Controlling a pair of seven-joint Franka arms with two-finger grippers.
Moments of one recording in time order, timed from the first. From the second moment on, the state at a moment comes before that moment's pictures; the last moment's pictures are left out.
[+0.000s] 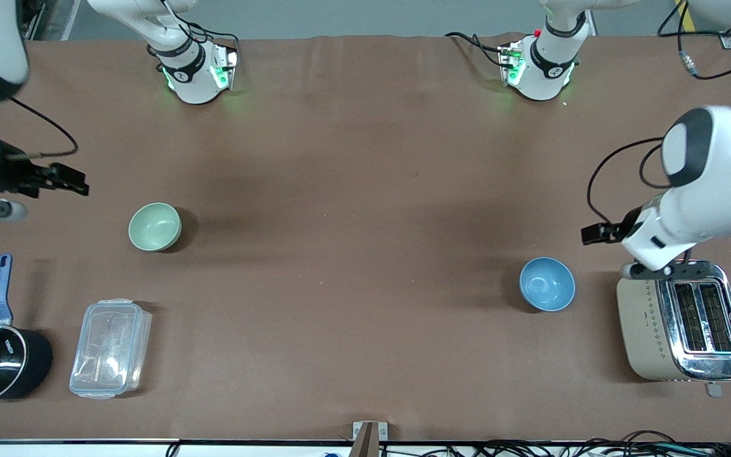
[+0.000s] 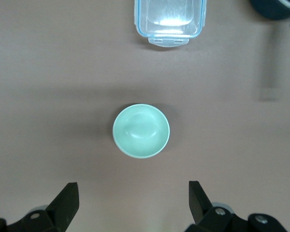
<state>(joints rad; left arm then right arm) 0.00 0.33 -0.10 -1.71 0.02 1.93 -0.08 0.06 0.04 -0.14 -1.86 0.00 1.78 -0.12</state>
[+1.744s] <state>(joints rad) 0.03 0.58 -0.17 -1.74 -0.01 2.33 -0.18 0.06 0.21 -0.22 -2.49 0.00 2.81 -0.25</state>
